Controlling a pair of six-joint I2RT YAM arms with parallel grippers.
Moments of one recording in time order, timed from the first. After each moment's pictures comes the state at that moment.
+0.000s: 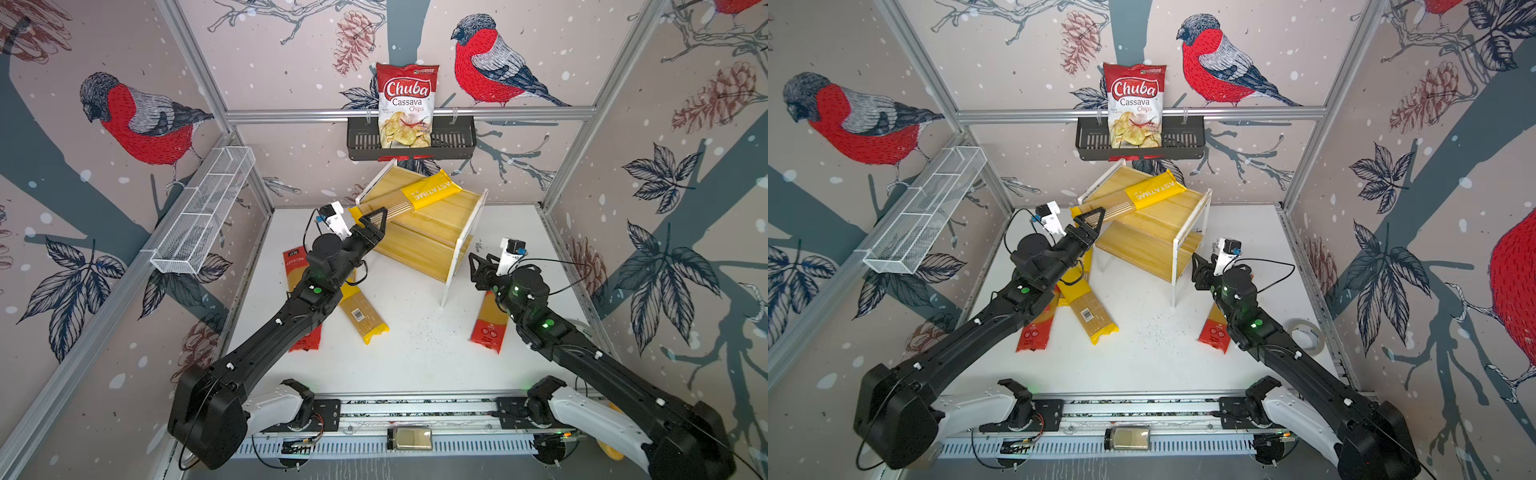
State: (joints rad) left arm -0.48 1.19 0.90 0.39 0.14 -1.06; right arm 0.58 0.93 0.55 0.20 0.21 0.37
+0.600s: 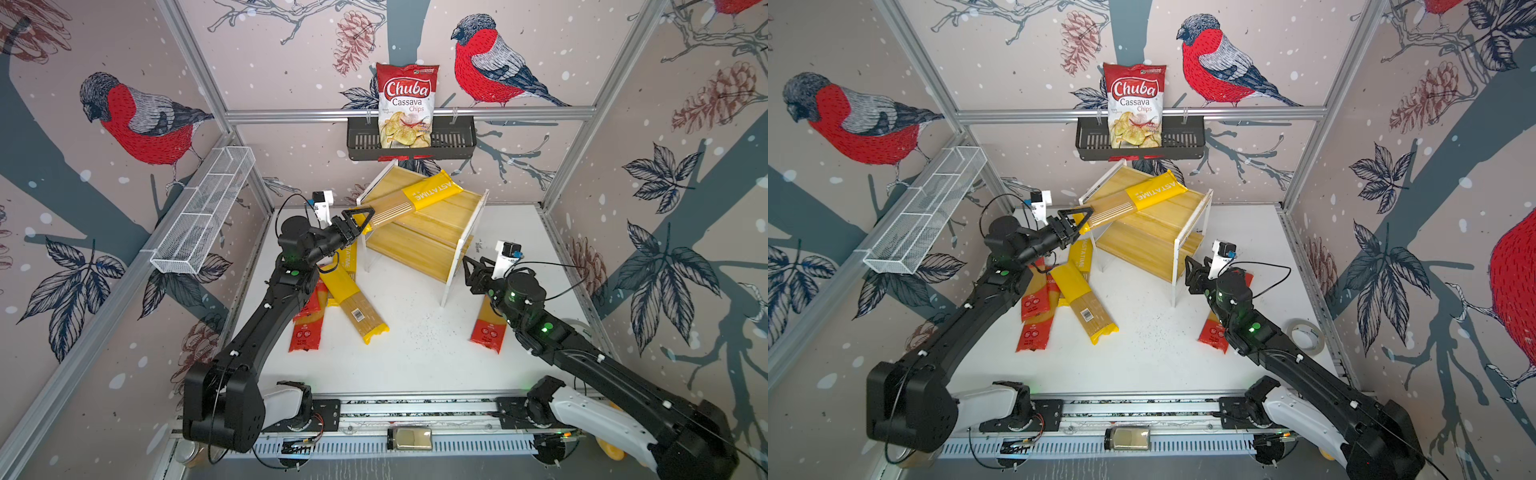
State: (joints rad) left arm -0.19 1.28 0.97 0.37 0.71 -1.09; right arm 0.67 0.90 0.56 0.17 0.27 0.43
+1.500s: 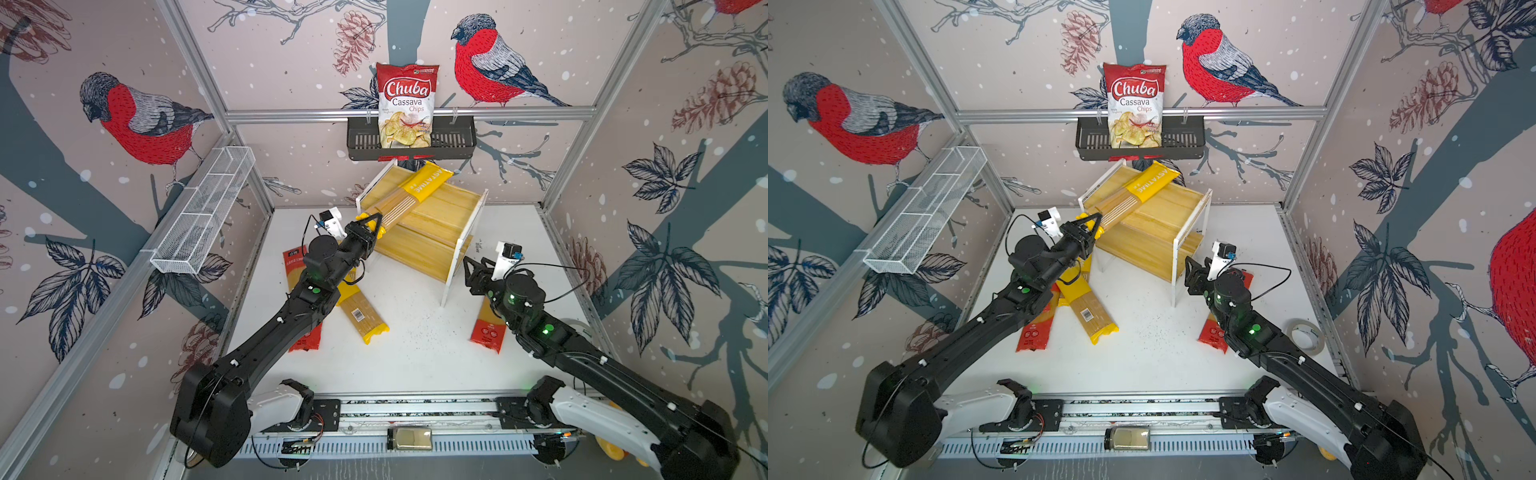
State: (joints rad) left arm -0.47 1.22 0.87 0.48 0.08 -1.39; right arm 0.71 0.88 0.58 0.13 0.34 0.43
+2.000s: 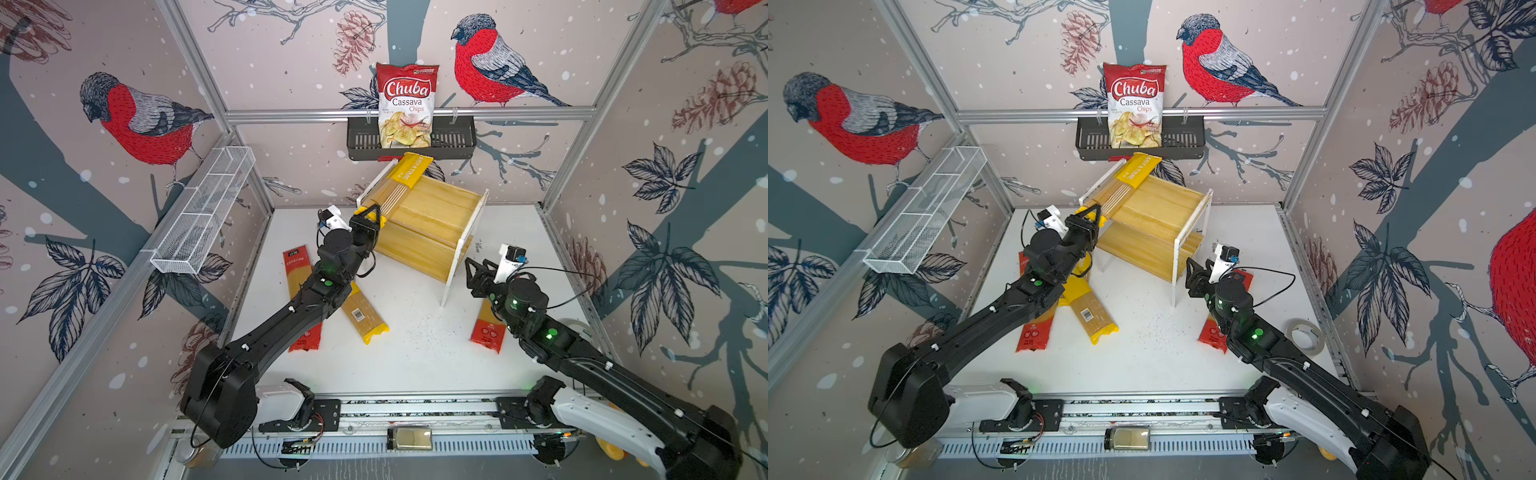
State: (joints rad) left arm -0.53 1.28 0.94 0.45 -0.17 -1.36; right arm 0.75 0.85 0.57 0.12 0.39 0.45
